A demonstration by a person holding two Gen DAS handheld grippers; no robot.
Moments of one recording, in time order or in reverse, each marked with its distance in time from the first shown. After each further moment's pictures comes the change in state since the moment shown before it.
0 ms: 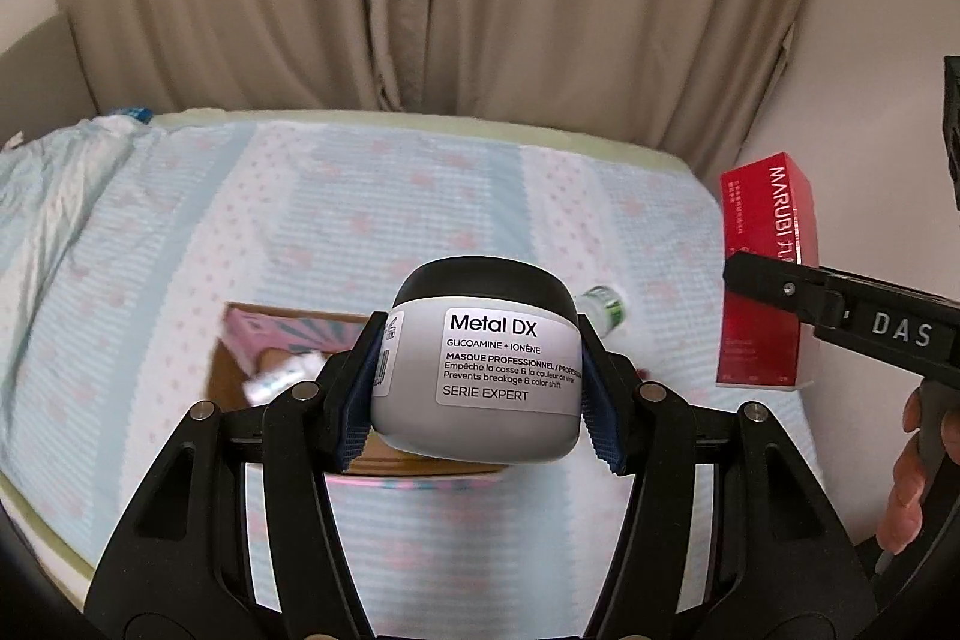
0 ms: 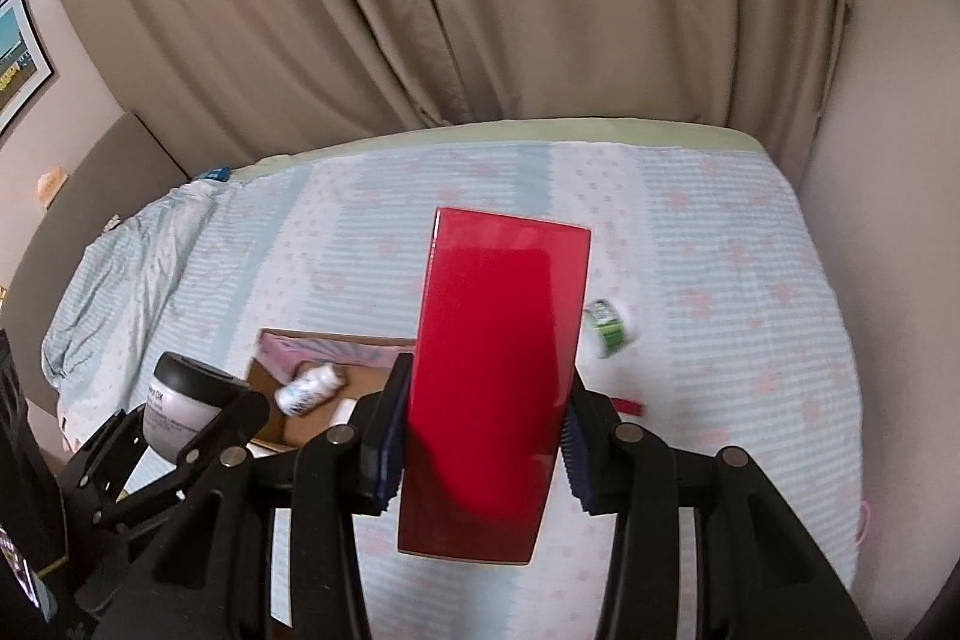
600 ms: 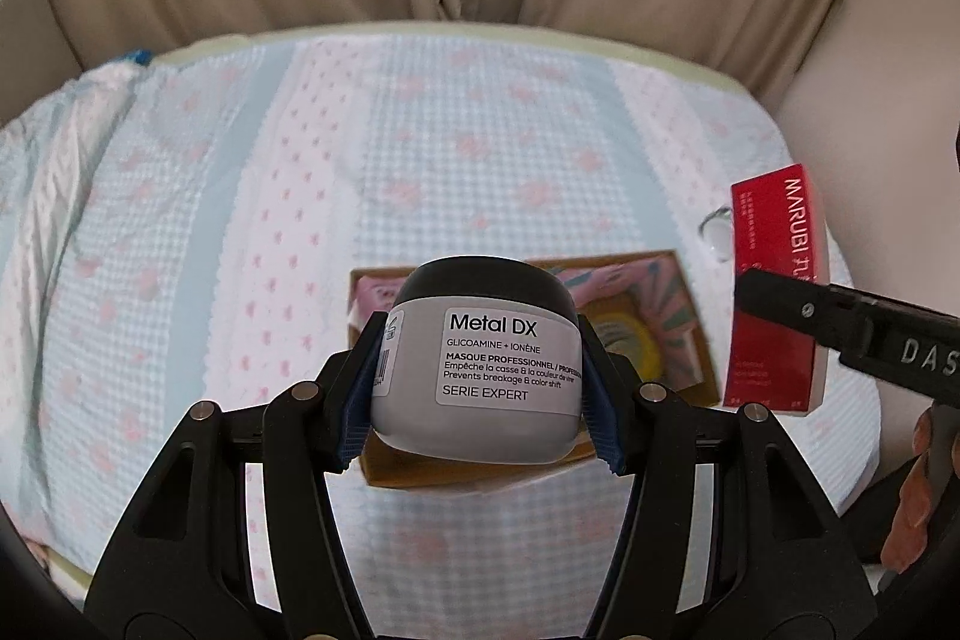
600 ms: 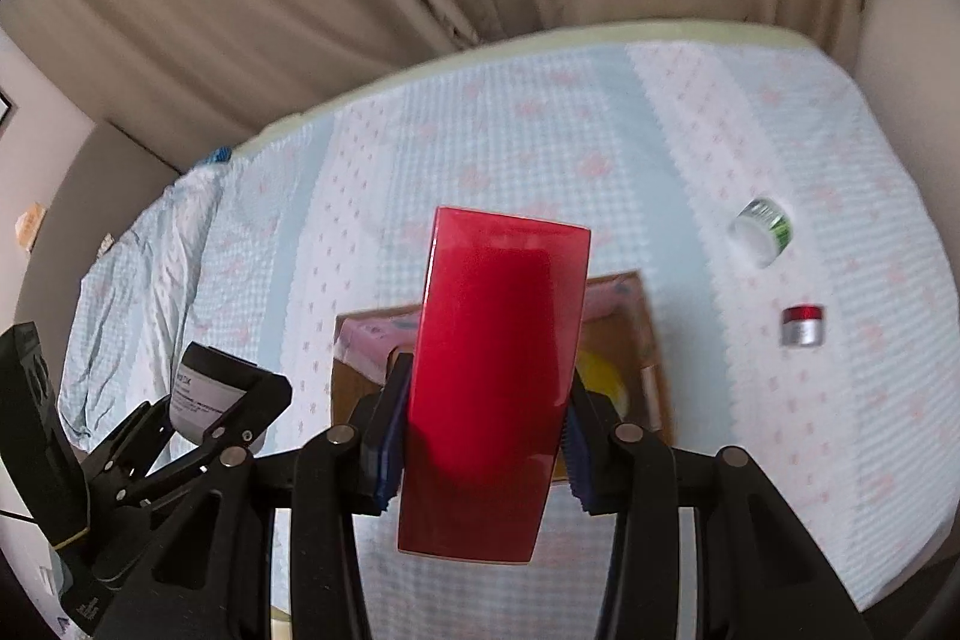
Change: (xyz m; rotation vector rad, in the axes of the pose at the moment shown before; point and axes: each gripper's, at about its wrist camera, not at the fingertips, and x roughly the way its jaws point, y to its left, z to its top) left arm 0.092 0.195 -0.002 0.045 0.216 -0.013; right arm 0.132 0.152 -0.019 0.168 0.158 0.022
